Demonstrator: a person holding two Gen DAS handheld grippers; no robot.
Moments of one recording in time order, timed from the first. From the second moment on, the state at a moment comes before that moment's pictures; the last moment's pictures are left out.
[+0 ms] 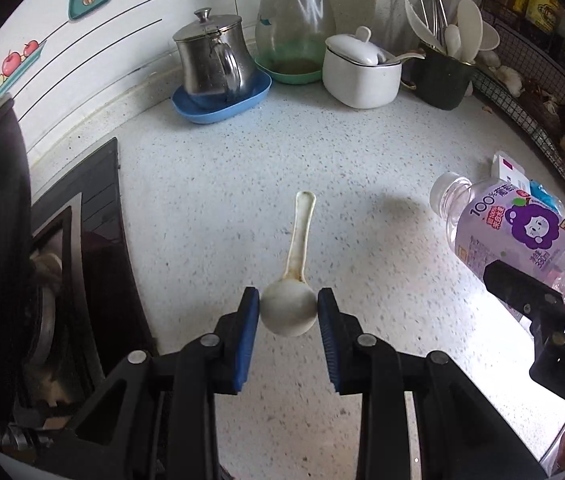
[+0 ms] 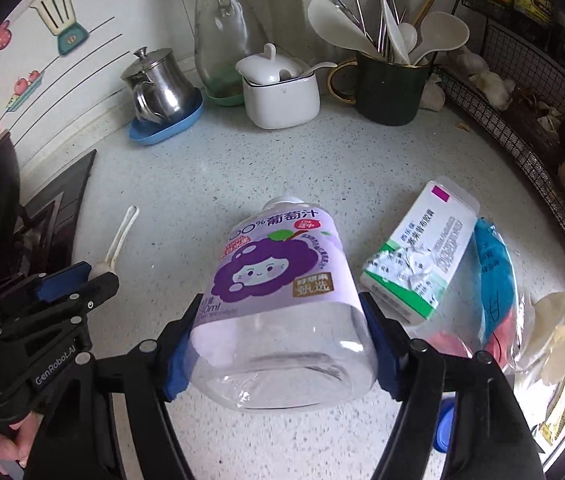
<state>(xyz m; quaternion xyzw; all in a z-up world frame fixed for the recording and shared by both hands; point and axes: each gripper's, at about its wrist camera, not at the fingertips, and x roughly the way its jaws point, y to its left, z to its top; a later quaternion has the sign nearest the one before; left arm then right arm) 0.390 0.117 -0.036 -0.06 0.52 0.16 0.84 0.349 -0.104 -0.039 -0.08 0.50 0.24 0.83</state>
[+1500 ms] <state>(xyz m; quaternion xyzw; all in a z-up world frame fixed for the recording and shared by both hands) 0.054 0.071 -0.126 -0.11 0.59 0.10 0.80 0.024 -0.117 -0.112 -0.14 0.56 0.25 0.78</state>
